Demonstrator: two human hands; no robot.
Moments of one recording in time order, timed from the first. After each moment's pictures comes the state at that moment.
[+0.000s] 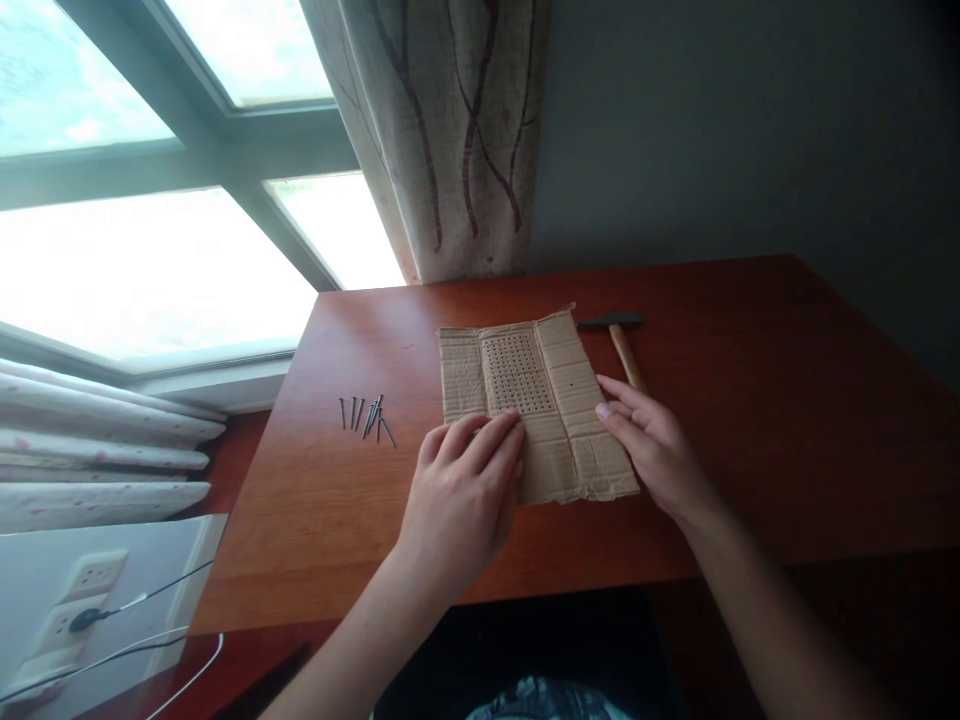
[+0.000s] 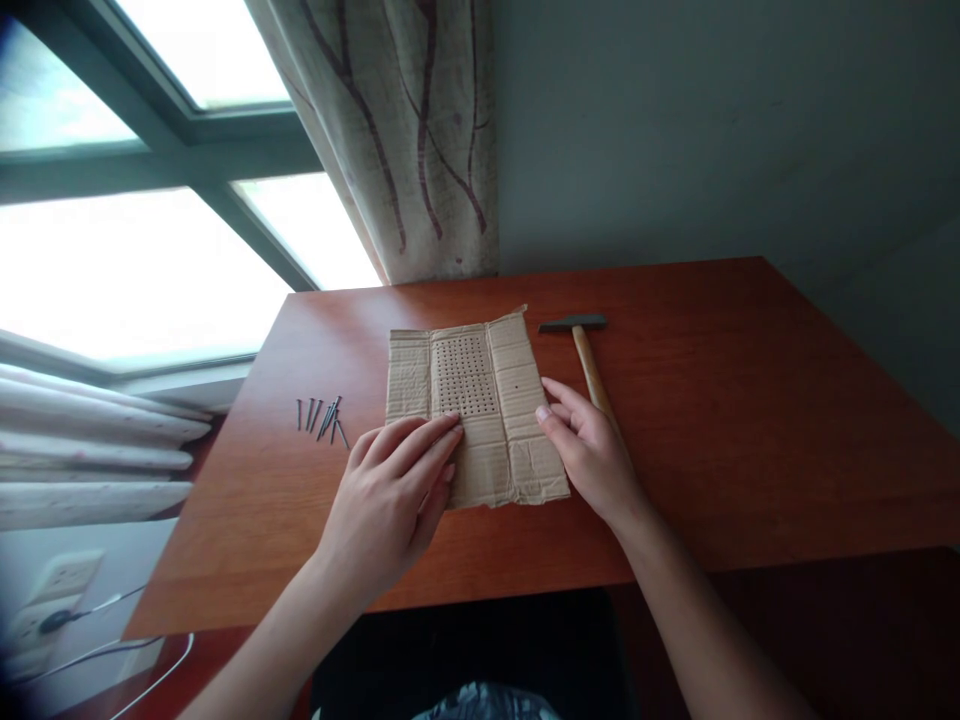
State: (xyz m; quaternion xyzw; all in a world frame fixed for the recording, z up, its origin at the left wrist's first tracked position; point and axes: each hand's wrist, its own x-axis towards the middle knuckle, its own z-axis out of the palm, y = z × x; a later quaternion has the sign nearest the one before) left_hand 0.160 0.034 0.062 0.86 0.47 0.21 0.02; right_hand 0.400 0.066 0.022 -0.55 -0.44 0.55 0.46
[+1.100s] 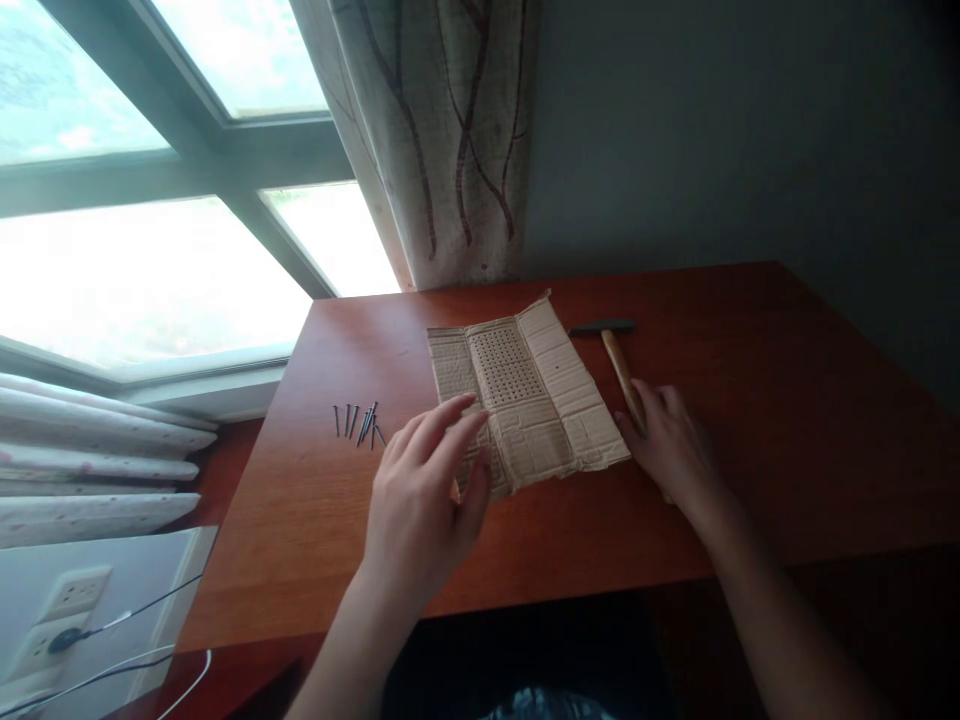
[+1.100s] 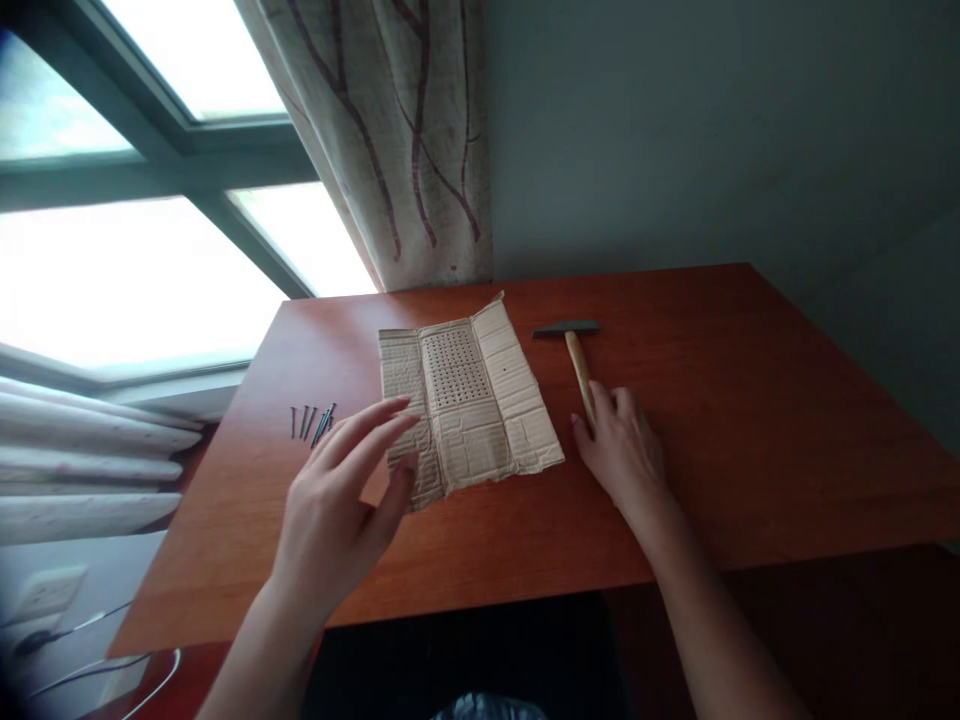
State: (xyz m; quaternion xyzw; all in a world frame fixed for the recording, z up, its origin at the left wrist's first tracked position) left_hand 0.151 0.038 0.077 0.79 0.53 0.33 0.04; right_hand 0.460 0.079 -0.028 -0.70 -0.70 -0.04 0.15
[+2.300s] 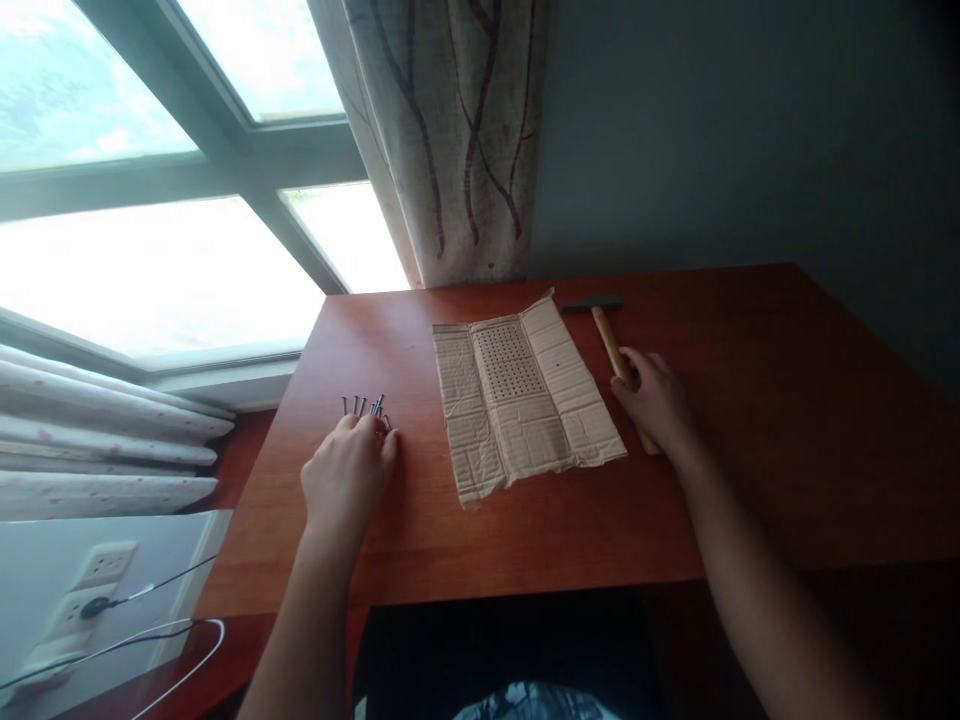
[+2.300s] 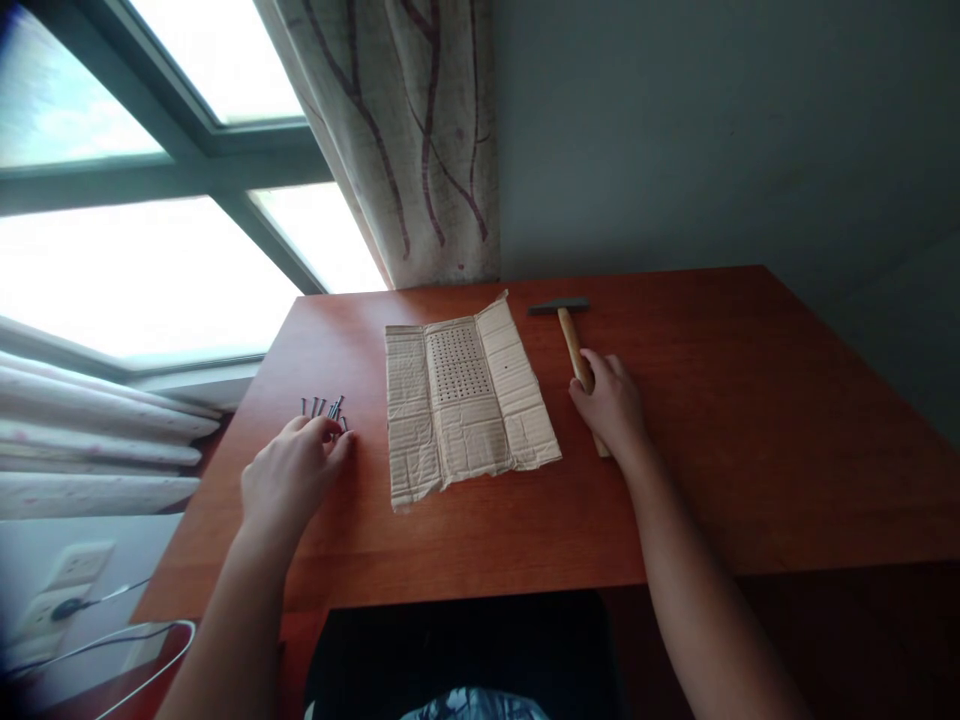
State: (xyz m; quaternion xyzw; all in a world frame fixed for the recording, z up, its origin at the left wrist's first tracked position) left_hand 0.079 0.060 0.044 0.61 0.79 -0.04 0.02; right_hand 0.466 0.141 -0.039 -0.68 -0.67 0.07 0.28
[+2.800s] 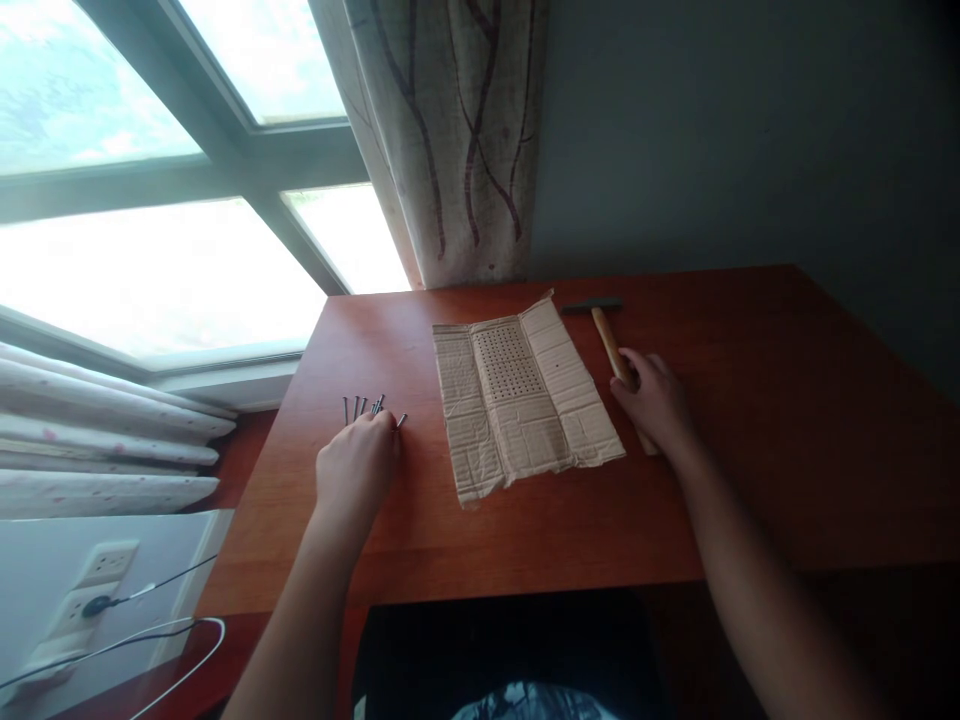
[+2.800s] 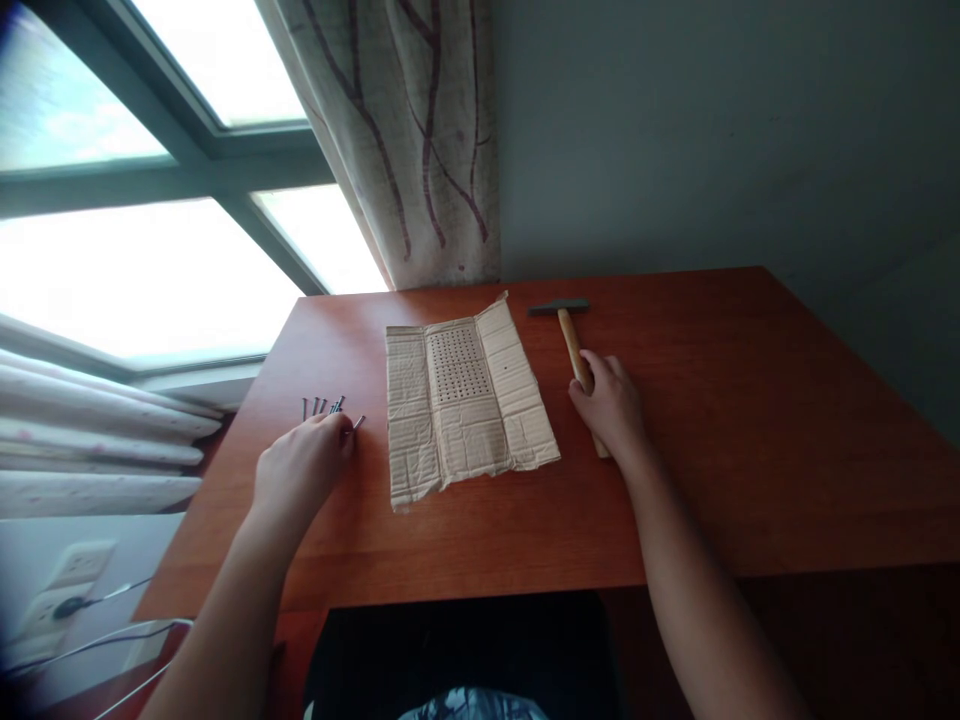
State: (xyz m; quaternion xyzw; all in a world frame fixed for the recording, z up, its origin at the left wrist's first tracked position) left_hand 0.083 0.069 0.042 0.65 0.75 -0.09 0.02; right_hand 0.467 0.142 -0.040 -0.68 -0.67 0.07 0.28
